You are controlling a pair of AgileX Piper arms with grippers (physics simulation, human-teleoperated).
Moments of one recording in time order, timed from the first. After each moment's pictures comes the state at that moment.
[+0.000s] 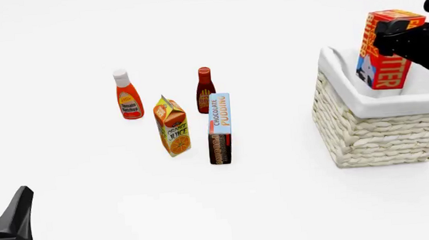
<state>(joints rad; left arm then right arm) 0.00 0.01 0.00 0.00 0.00 -0.07 1.21 -0.84 -0.15 0.07</state>
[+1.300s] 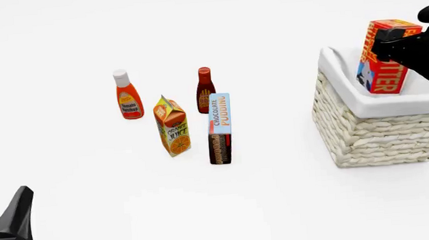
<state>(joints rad) 0.00 0.01 0.00 0.00 0.00 -0.11 1.31 -0.83 -0.24 0.10</state>
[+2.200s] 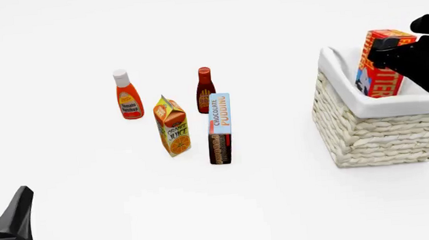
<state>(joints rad) 0.00 0.01 0.00 0.00 0.00 -0.13 1.39 -0.82 -0.31 0.11</state>
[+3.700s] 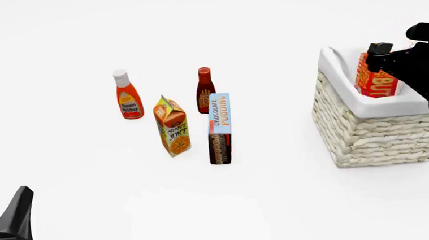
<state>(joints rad) 0.00 0.01 0.00 0.00 0.00 -0.15 1.48 -0.84 -0.38 0.12</state>
